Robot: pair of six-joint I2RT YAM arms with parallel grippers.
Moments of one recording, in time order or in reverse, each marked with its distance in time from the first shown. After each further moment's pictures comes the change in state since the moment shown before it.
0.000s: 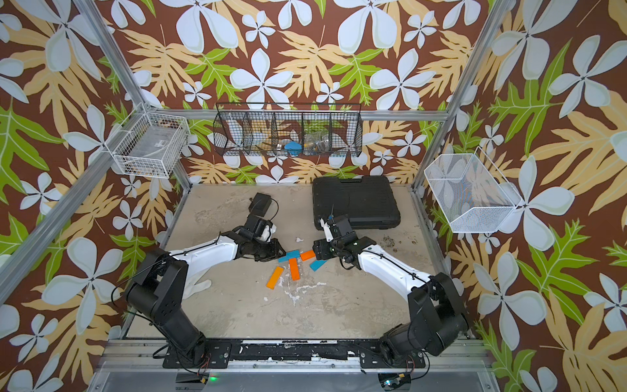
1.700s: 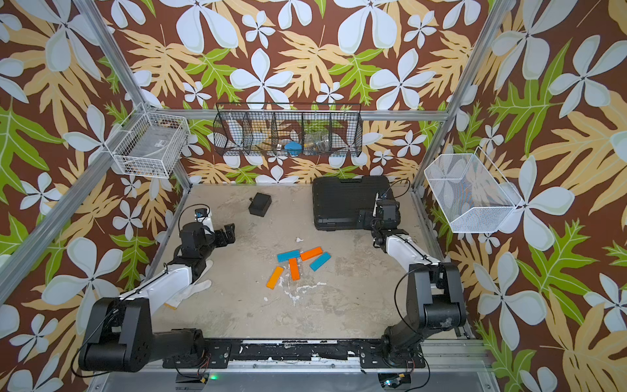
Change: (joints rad) left arm 0.451 -0.405 -0.416 0.539 -0.328 0.386; right arm -0.456 0.073 0.016 0.301 0.204 -0.093
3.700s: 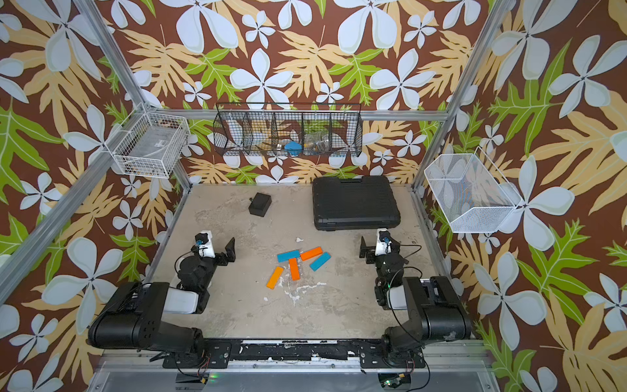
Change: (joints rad) left arm 0.014 0.143 -0.470 0.982 0.041 0.181; right arm -0.048 -0.053 -0.781 1.216 -0.119 -0.197
